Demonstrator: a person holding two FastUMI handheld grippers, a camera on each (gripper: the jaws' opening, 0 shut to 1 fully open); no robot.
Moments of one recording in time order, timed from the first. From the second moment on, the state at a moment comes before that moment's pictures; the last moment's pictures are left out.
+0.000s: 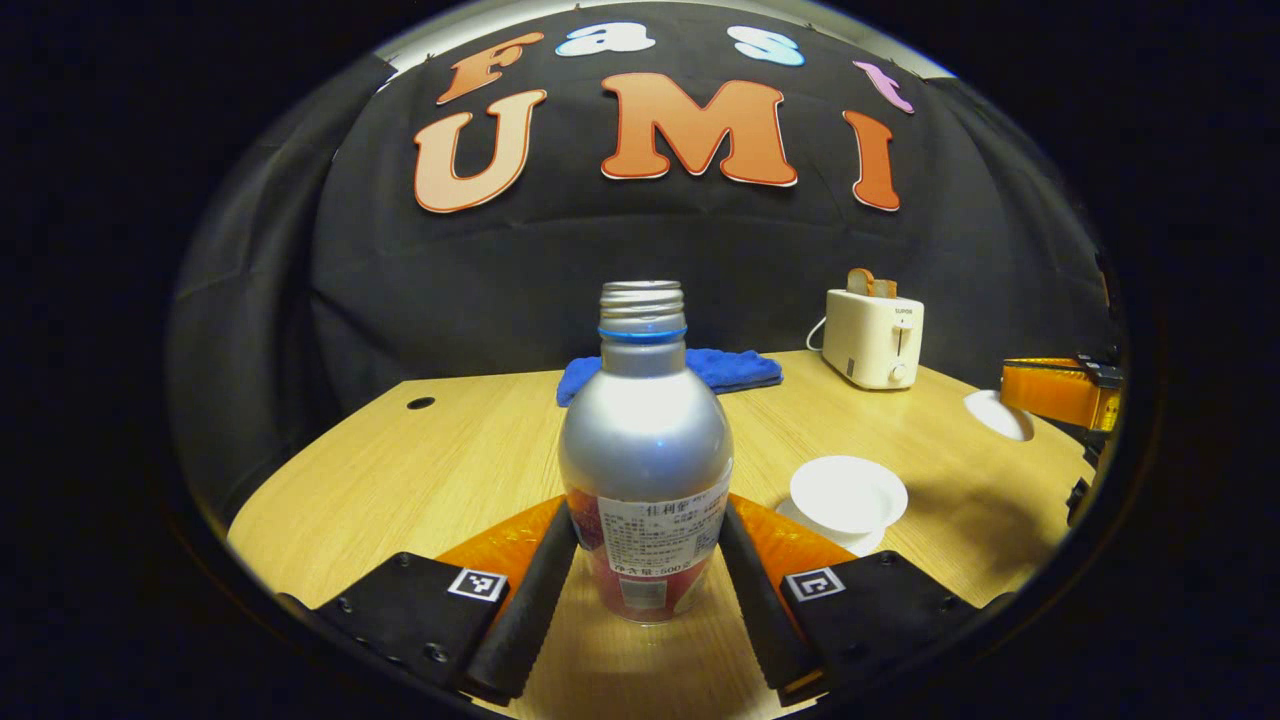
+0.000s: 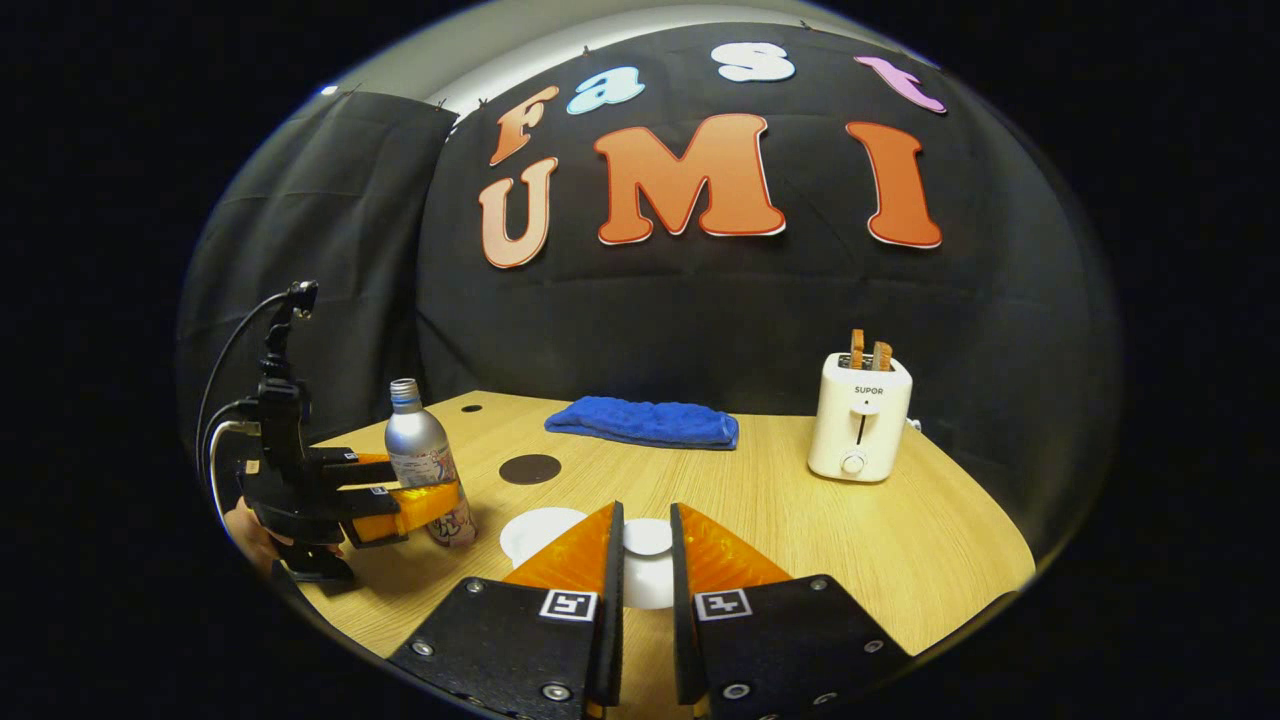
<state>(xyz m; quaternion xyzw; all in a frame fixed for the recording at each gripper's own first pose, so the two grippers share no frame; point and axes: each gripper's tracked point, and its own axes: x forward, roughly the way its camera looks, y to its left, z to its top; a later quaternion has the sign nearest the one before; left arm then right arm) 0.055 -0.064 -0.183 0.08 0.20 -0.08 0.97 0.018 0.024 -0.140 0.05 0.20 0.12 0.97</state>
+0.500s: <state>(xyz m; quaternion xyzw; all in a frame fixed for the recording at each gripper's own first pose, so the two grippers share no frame) 0.062 -0.050 -0.158 0.24 0.18 -0.07 0.95 0.010 -0.003 -0.129 0.06 0.18 0.10 0.98</state>
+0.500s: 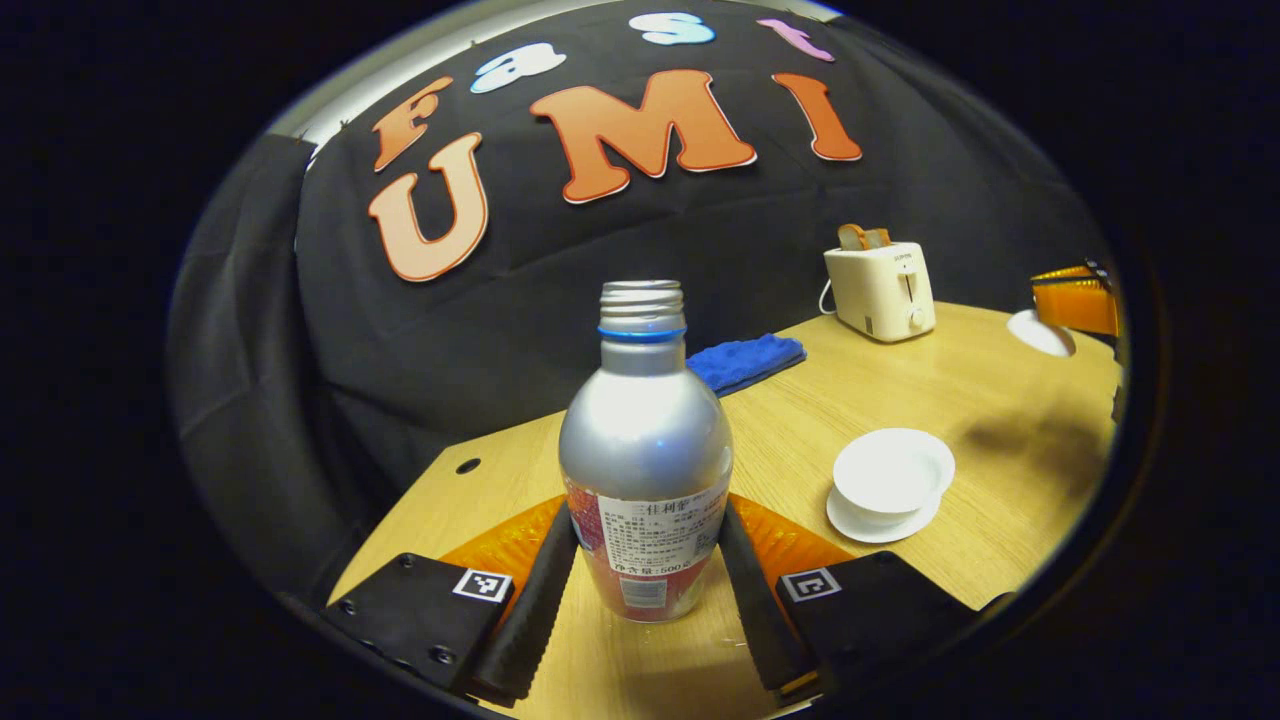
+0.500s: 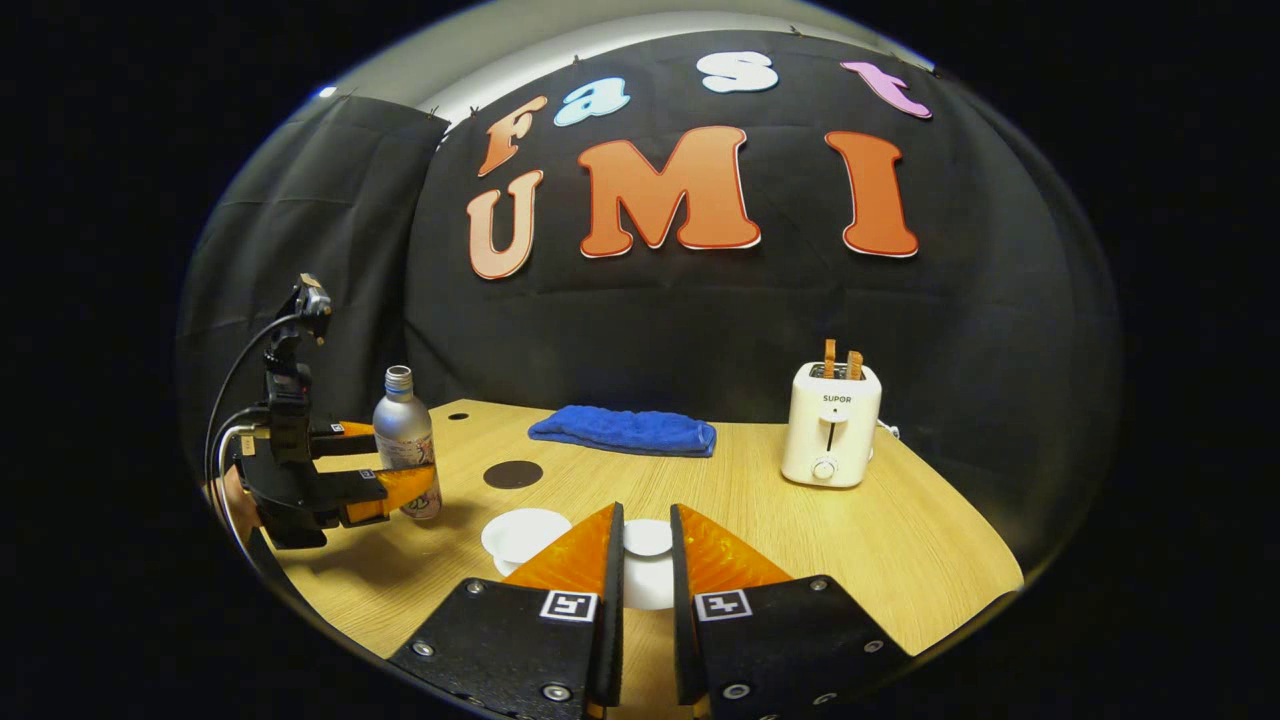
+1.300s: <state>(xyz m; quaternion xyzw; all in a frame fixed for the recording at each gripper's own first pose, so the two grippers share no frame) 0.074 -0.061 -0.156 0.53 0.15 -0.10 0.83 -0.003 -0.039 -0.144 0.07 0.20 0.08 0.97</state>
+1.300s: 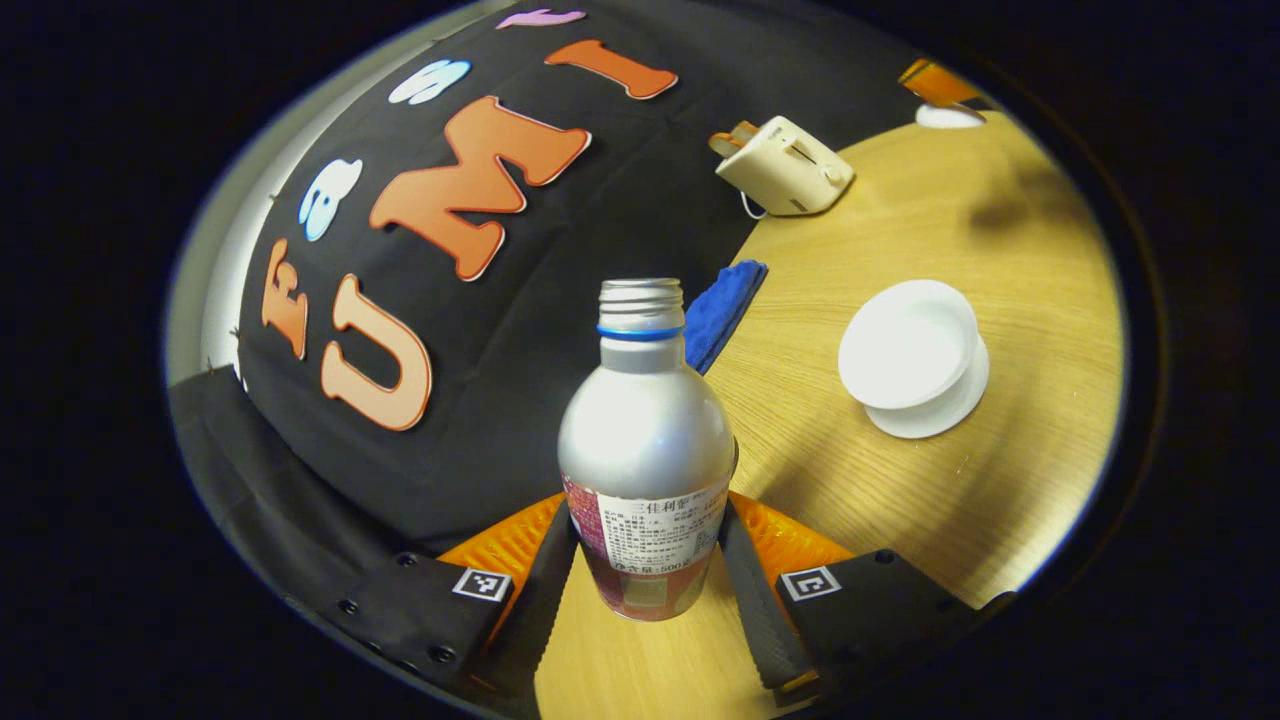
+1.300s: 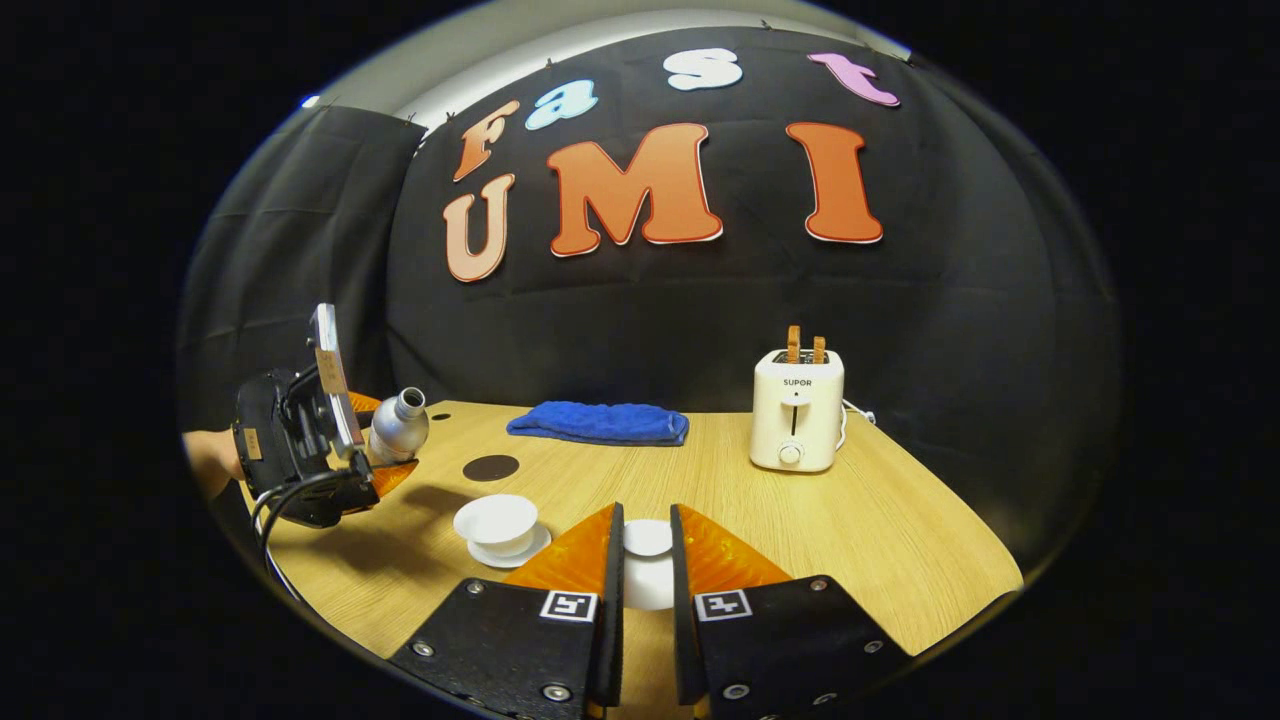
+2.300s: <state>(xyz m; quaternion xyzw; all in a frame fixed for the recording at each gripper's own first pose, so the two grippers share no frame) 0.097 -0.083 -0.154 0.75 0.09 -0.14 0.64 -0.013 -0.050 -0.150 0.08 0.19 0.08 0.97</state>
